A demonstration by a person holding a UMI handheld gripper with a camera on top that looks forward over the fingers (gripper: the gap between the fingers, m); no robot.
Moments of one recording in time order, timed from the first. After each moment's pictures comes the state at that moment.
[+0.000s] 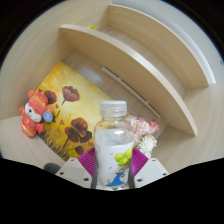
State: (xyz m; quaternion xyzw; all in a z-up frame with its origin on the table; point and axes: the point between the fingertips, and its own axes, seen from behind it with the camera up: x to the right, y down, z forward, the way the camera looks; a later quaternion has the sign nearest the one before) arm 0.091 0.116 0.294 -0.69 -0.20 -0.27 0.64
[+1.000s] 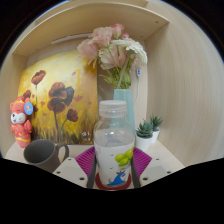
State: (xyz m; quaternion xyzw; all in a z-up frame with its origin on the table) arm 0.173 0.148 0.067 -0.78 0.06 -0.04 0.62
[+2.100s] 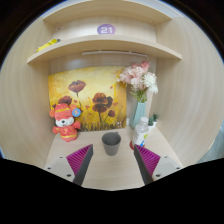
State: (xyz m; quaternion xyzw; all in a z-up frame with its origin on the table) arm -0.003 -0.059 0.212 -0.86 0.07 -0.04 0.51
